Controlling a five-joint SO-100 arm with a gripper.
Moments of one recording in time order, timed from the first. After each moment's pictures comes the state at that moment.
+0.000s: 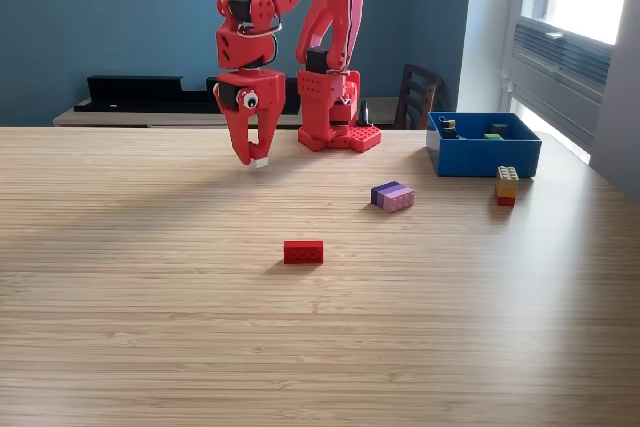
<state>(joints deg) 42.2 115.5 127.1 65.9 5.1</state>
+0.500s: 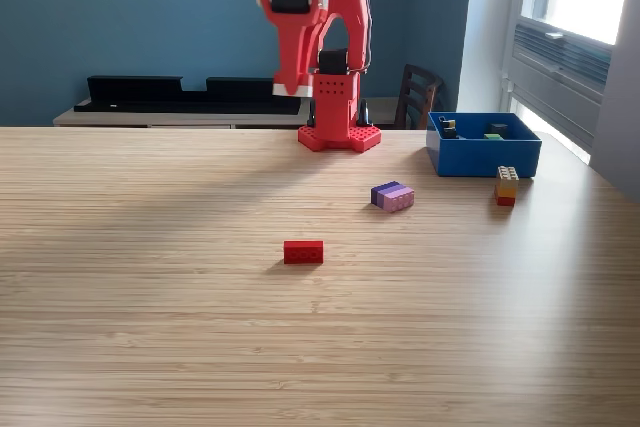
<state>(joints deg) 3.4 115.0 92.2 86.8 -0.6</state>
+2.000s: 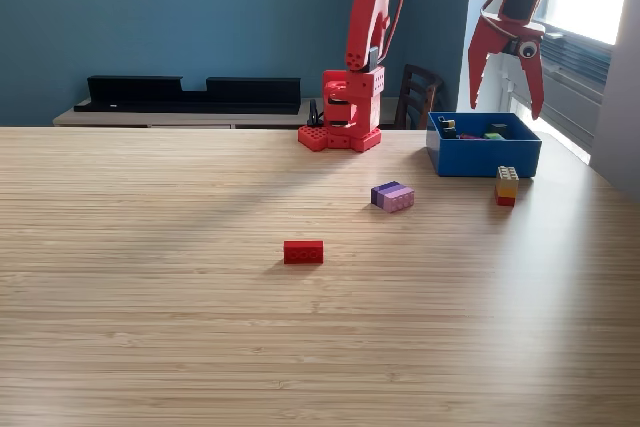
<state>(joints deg) -65.0 84.2 79.5 97.8 -2.1</state>
